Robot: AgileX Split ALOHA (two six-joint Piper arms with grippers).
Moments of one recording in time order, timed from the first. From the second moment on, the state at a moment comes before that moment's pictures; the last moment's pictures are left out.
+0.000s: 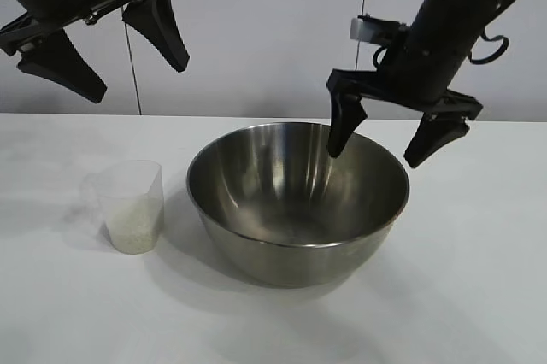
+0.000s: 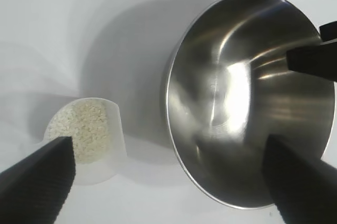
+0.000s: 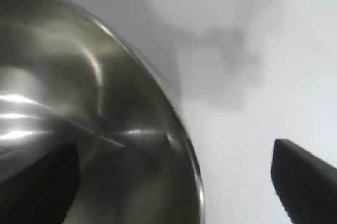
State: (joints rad) left arm -0.31 1.73 -1.35 -0.49 0.86 0.14; right arm 0.19 1.96 -1.64 0.25 1.02 -0.03
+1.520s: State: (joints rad) left arm -0.31 1.73 -1.35 -0.49 0.84 0.14; right arm -0.23 1.40 -1.52 0.25 1.18 -0.08
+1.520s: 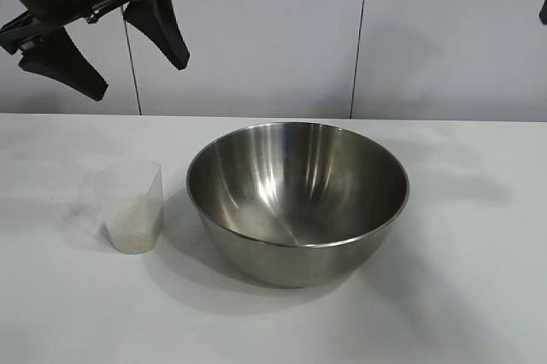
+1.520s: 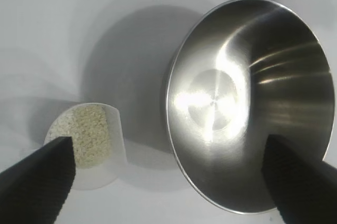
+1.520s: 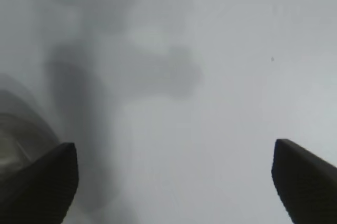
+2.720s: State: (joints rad) left arm -0.31 1.73 -1.35 -0.49 0.84 0.19; right arm -0.06 0.07 -0.52 -0.02 0.92 0.01
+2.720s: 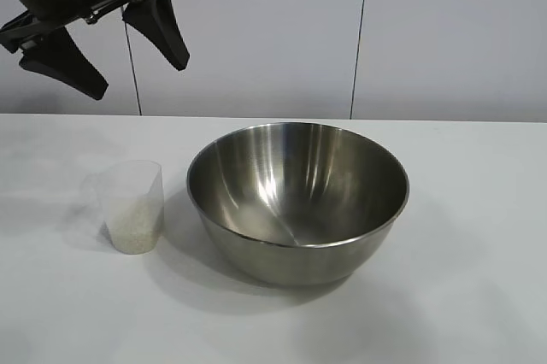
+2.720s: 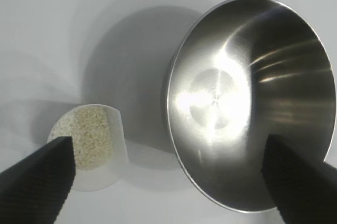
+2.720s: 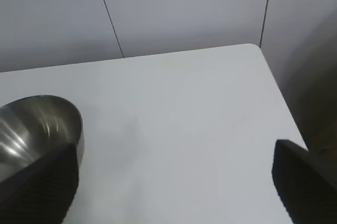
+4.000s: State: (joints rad) left arm -0.31 1.73 -1.35 -0.49 0.84 0.19; right arm -0.06 0.04 -0.48 -0.05 1.05 0.00
